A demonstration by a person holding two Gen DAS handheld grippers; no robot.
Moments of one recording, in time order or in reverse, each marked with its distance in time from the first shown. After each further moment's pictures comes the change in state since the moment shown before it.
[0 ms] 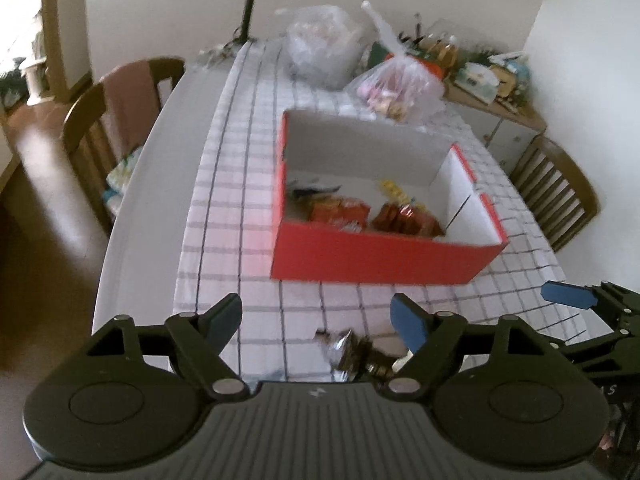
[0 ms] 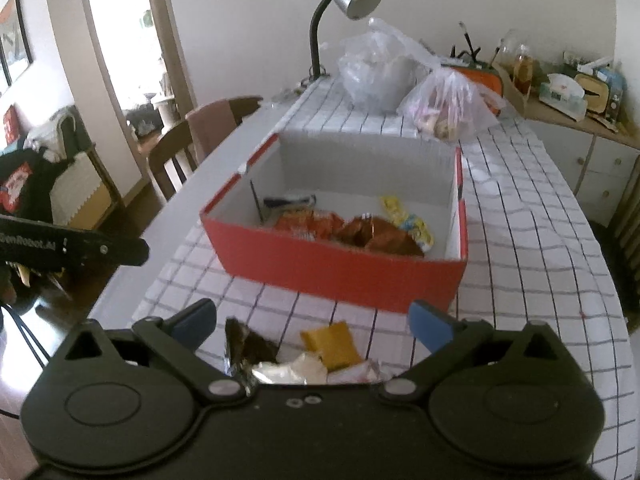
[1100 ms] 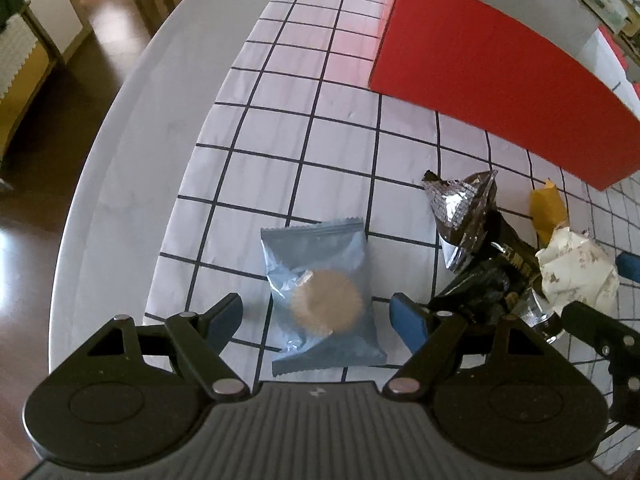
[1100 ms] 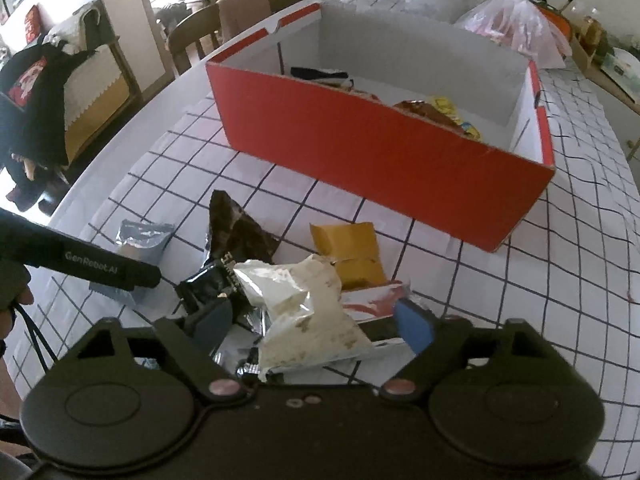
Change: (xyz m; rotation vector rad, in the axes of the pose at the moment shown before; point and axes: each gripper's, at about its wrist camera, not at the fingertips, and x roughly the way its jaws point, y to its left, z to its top) left arm 0.102 0.019 -0.083 -0.180 0.347 0.246; right arm 0.073 0.005 -0.041 -0.174 0.260 0.052
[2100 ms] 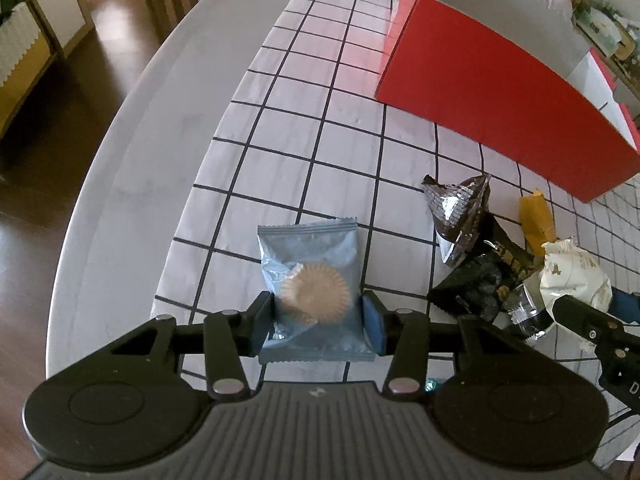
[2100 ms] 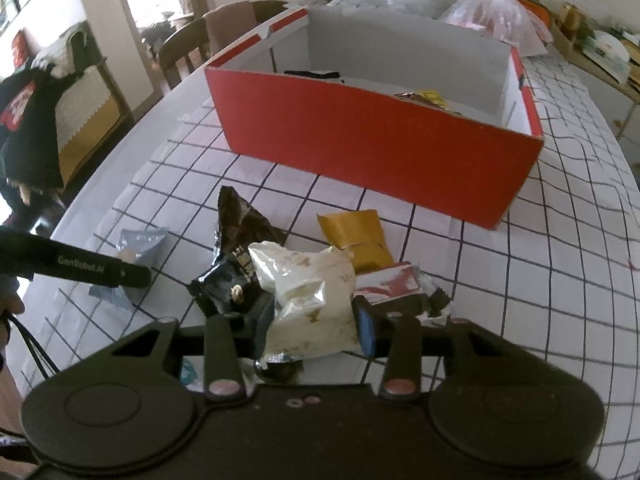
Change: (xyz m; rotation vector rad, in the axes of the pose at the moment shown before) left arm -0.013 0.018 -0.011 -0.047 -0.041 -0.060; right arm -0.009 0.008 -0.015 0.087 -0.043 -0.013
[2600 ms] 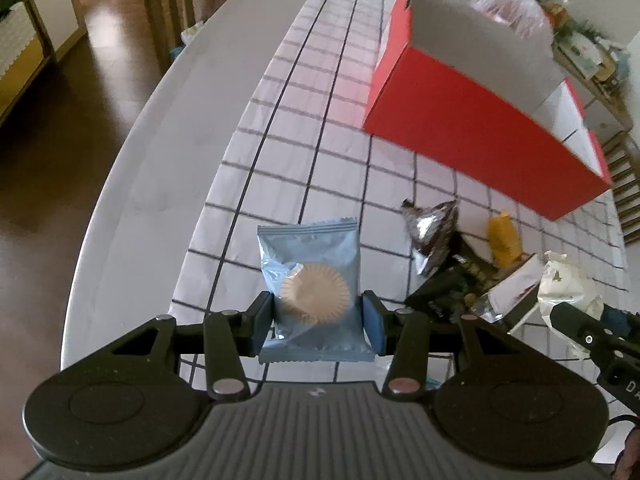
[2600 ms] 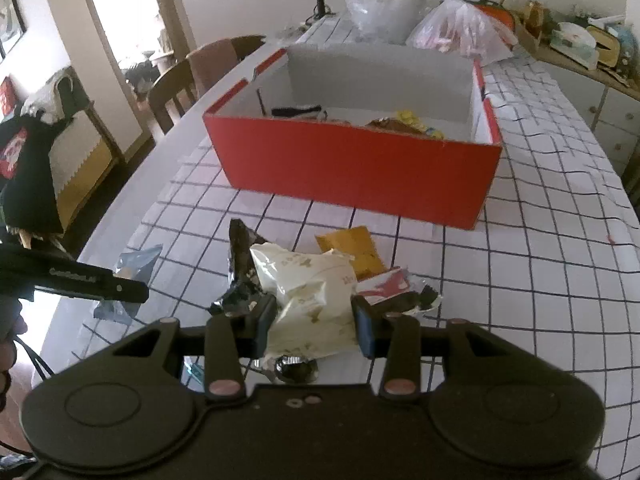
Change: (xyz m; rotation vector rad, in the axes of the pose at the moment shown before) left arm -0.037 0.010 0.002 -0.013 -0.058 -0.072; right arm -0.035 0.003 -0.003 0.104 -0.086 -0.010
